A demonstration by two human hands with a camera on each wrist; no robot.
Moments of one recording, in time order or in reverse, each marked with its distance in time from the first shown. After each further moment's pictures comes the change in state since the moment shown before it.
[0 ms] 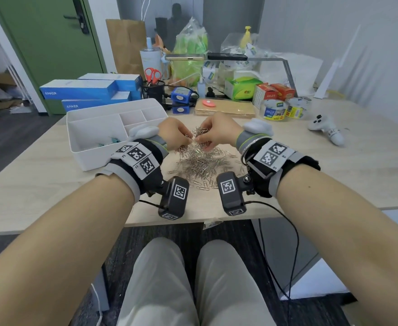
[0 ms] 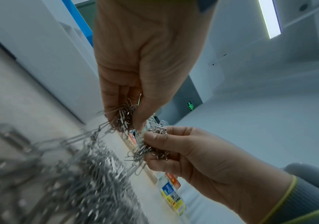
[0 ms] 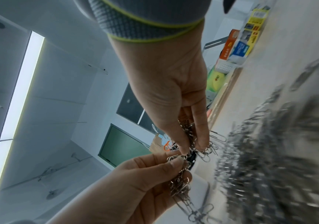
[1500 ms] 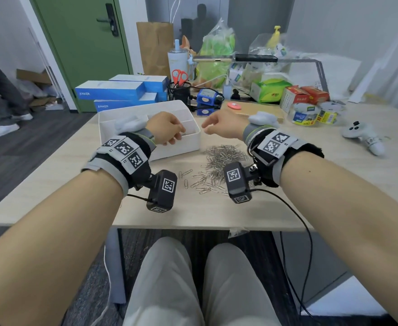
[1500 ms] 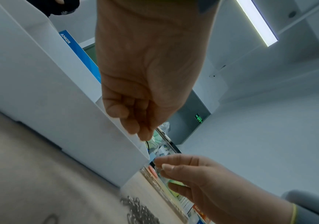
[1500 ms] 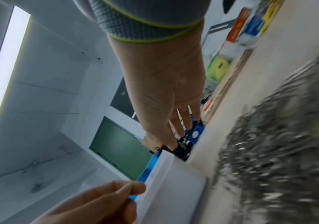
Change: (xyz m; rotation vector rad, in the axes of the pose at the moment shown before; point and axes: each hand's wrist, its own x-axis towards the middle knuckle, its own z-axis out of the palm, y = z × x) left_hand 0.001 -0.037 -0.059 0.004 0.028 -0.099; right_hand 0.042 -0.030 0.013 -0.113 -0.047 -0.099
